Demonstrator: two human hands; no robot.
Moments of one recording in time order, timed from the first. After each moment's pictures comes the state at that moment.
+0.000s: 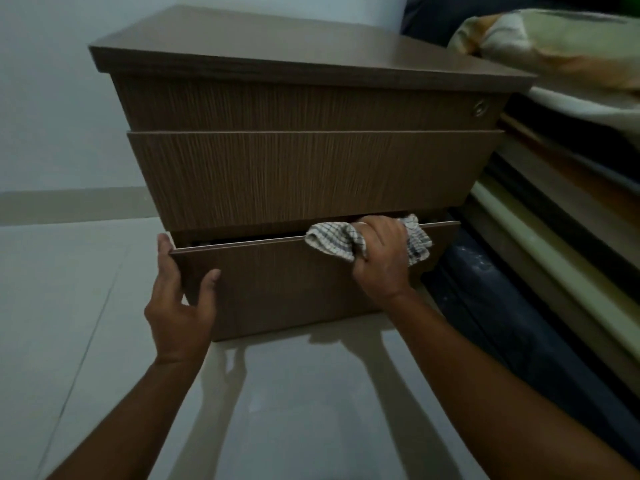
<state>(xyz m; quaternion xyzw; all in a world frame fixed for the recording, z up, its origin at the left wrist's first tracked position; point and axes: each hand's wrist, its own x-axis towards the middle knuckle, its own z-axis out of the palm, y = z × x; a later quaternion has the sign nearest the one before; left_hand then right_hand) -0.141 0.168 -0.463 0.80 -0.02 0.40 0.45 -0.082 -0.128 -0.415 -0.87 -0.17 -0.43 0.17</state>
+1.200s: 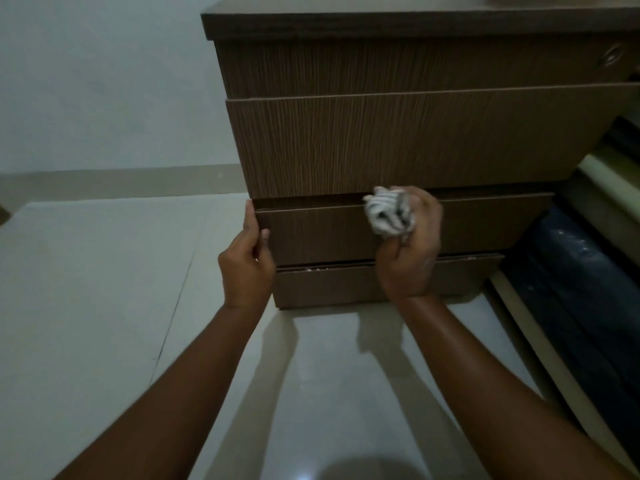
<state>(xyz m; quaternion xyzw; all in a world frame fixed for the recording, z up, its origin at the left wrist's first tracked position) -0.138 0.189 -0.443 0.84 -0.01 0.36 0.41 -0.109 -0.030 -0.418 -0.73 -0.17 -0.48 0.45</state>
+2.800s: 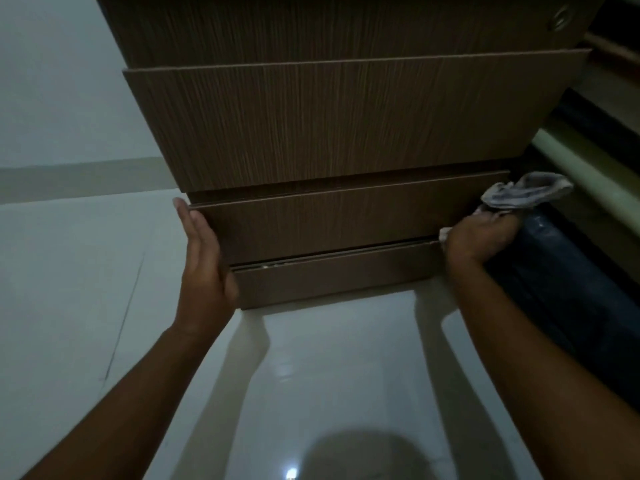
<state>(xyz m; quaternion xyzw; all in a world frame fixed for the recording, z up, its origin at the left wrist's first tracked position) -0.136 0.191 -0.472 0.88 -0.14 0.33 0.32 -0.042 -0.191 -0.471 -0.59 0.28 -0.48 0.58</state>
